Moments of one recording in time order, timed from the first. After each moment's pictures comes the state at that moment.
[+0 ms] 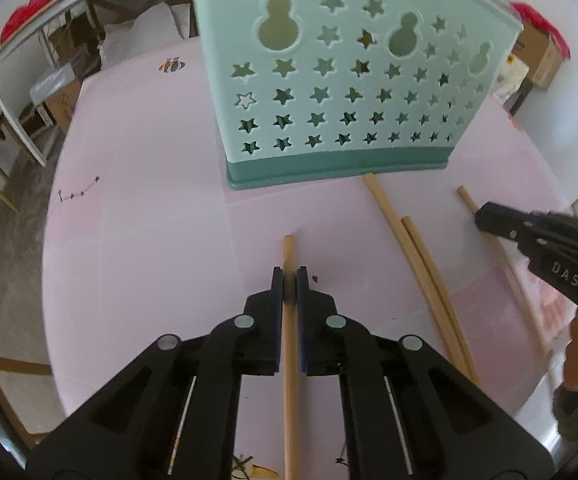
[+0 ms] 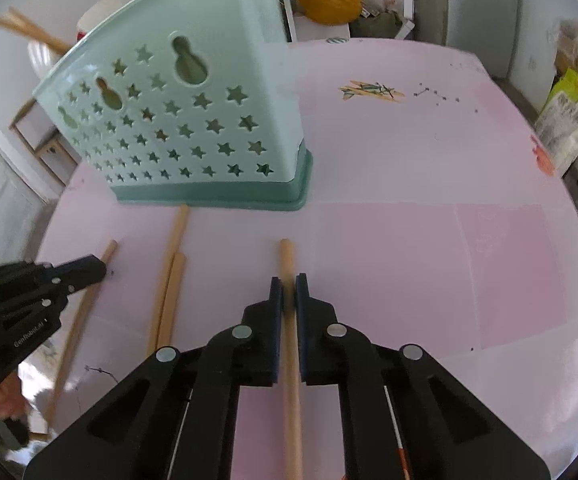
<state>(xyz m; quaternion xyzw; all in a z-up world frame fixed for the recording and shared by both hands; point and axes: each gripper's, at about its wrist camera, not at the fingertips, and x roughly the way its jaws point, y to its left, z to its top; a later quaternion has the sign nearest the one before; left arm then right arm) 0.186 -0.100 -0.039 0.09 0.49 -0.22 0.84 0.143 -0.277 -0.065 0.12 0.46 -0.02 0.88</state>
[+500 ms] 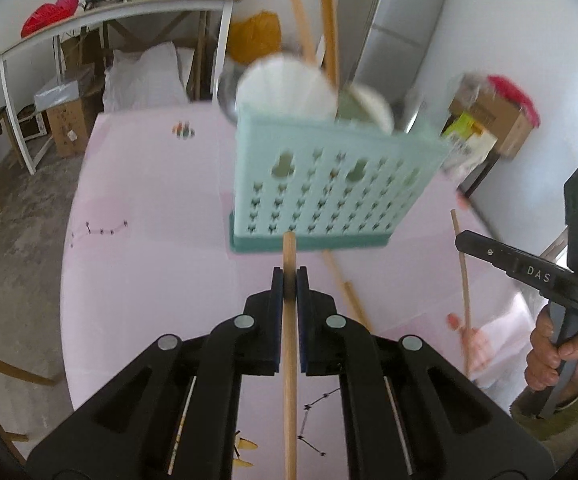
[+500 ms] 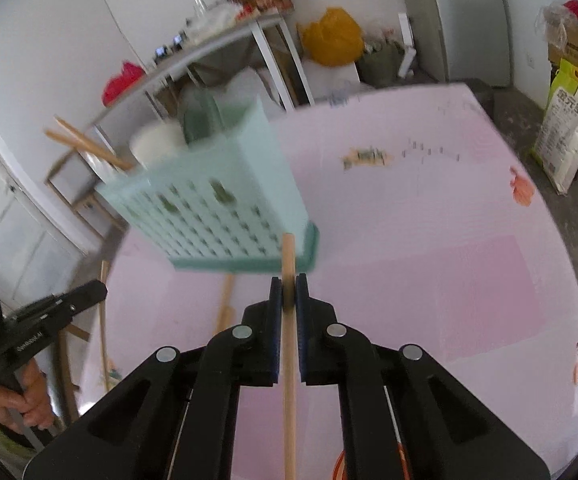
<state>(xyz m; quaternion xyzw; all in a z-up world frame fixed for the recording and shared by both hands) 0.161 -0.063 0.035 -0.01 0.40 -0.26 0.88 0.111 -0.308 0.005 0.18 0.36 0.02 0.91</state>
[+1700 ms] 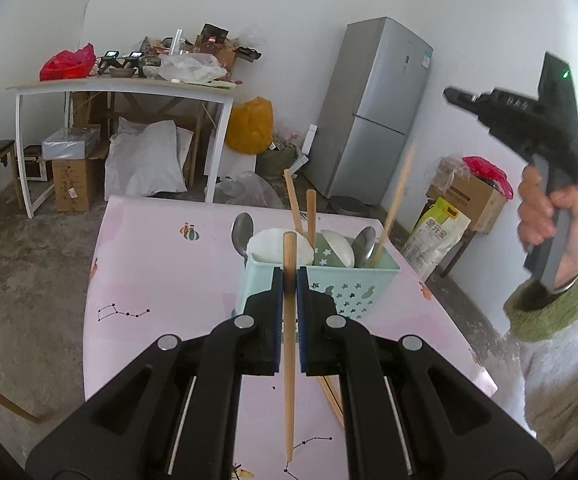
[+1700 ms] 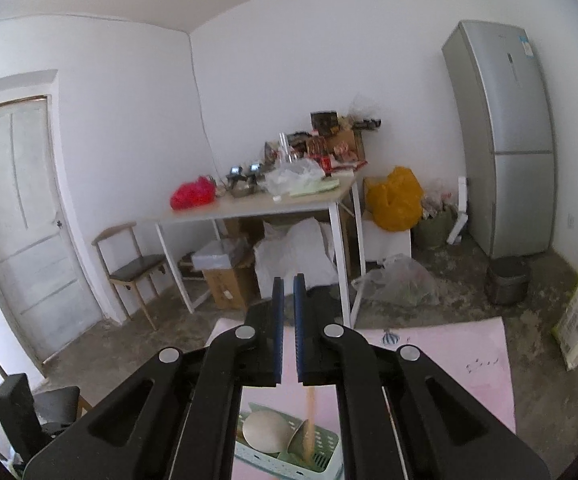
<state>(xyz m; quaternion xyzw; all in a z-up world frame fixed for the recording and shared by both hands) 0.139 -0.024 0.113 -0.07 0.27 -0.27 0.92 0.155 -0.300 0.225 0.09 0.14 0.08 0.98</state>
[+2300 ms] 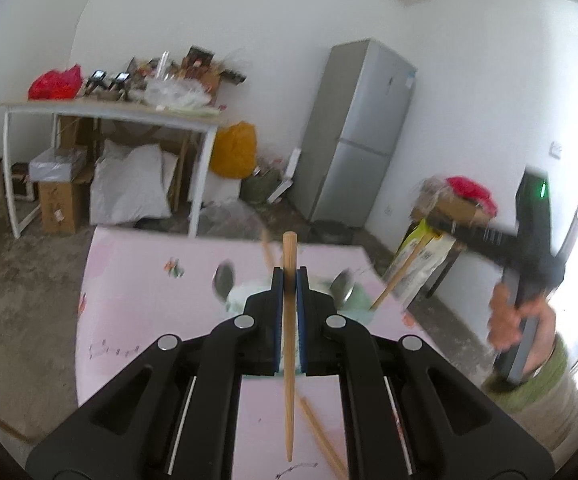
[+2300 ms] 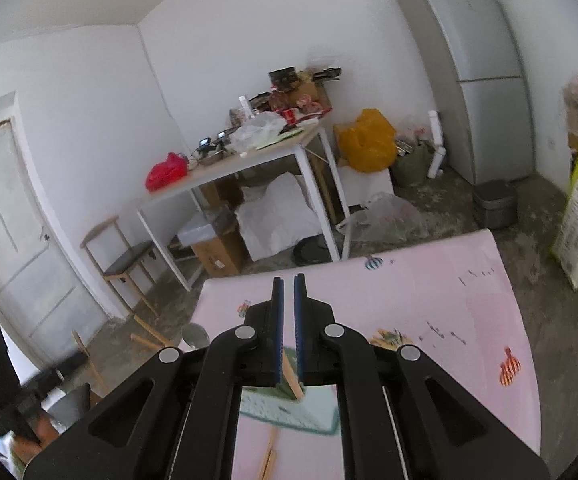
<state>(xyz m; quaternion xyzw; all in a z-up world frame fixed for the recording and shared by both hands) 0.146 -0.028 0.151 -0.09 0.21 -0.30 0.92 0.134 -0.340 0.149 0.18 0.21 0.04 0.96</state>
